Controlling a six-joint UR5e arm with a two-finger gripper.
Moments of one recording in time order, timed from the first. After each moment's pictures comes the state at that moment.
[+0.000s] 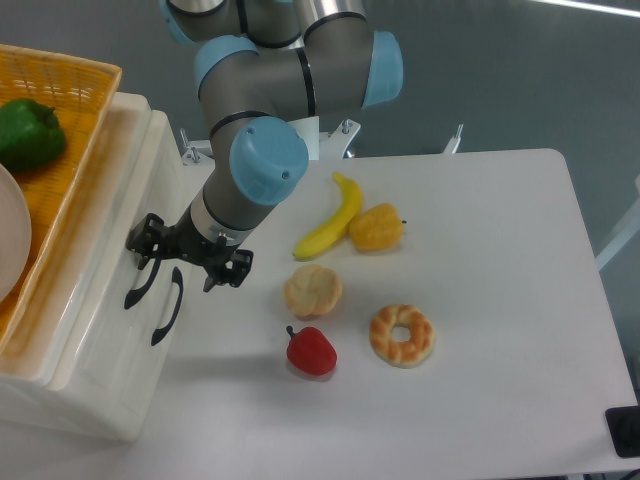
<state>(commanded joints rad) 2.27 -1.87 -1.56 -1.41 1.06 0.41</state>
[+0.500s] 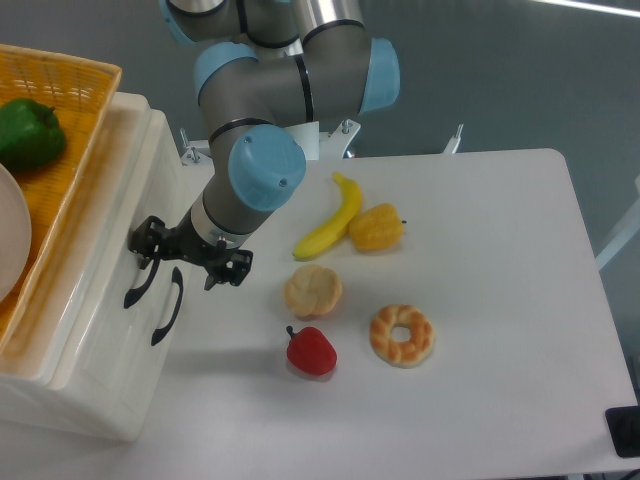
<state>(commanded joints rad) 2.26 -1.87 -1.58 -1.40 1.11 0.41</state>
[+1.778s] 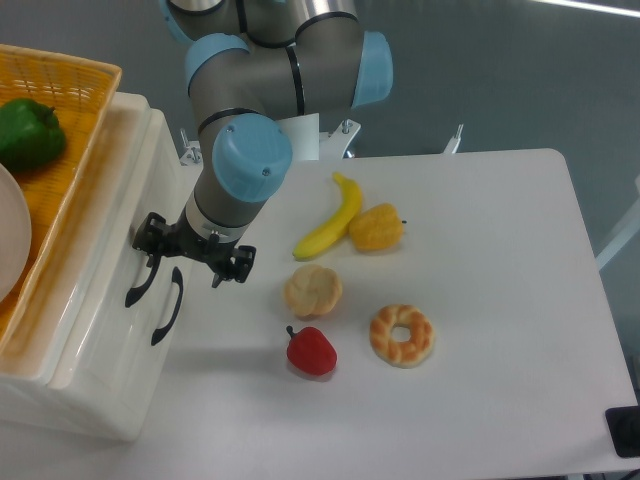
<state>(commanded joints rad) 2.25 -1.85 -1.56 -1.39 1.16 0.41</state>
